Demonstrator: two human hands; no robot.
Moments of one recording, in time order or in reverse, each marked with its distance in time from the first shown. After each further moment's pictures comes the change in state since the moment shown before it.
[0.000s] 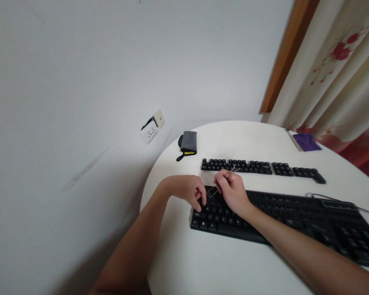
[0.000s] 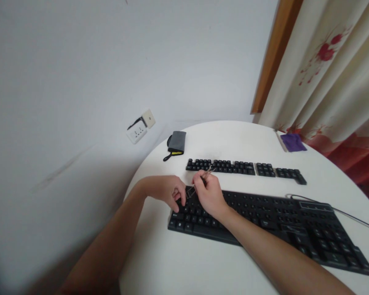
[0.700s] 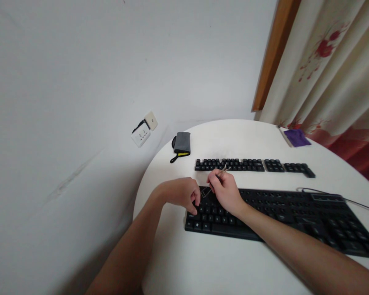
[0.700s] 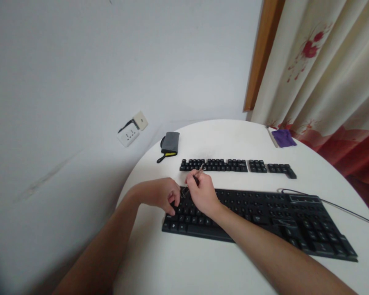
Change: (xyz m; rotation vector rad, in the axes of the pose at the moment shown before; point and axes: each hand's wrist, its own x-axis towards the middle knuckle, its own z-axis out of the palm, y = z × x) left_hand -0.001 0.016 0.008 0.205 0.074 -0.127; right_hand 0.002 0.005 0.001 -0.003 0.015 0.011
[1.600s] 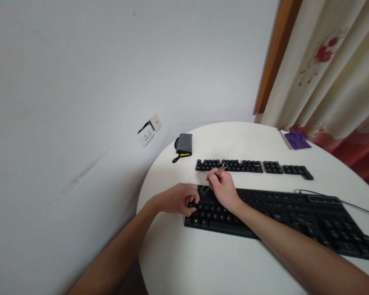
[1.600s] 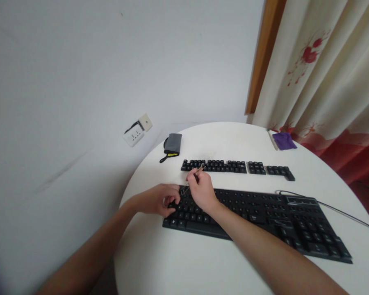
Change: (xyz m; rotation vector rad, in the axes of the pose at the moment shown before) left_hand -0.018 -0.013 0.038 -0.019 0.319 0.193; right_hand 0.004 0.000 0.000 0.017 0.018 0.016
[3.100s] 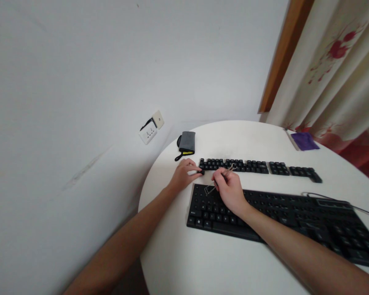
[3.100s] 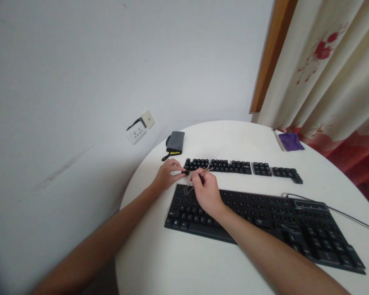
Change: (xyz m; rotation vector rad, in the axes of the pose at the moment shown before) left_hand 0.048 -0.072 0.016 0.126 0.742 -0.098; right_hand -0.005 -0.002 -0.002 0.001 0.023 -0.024
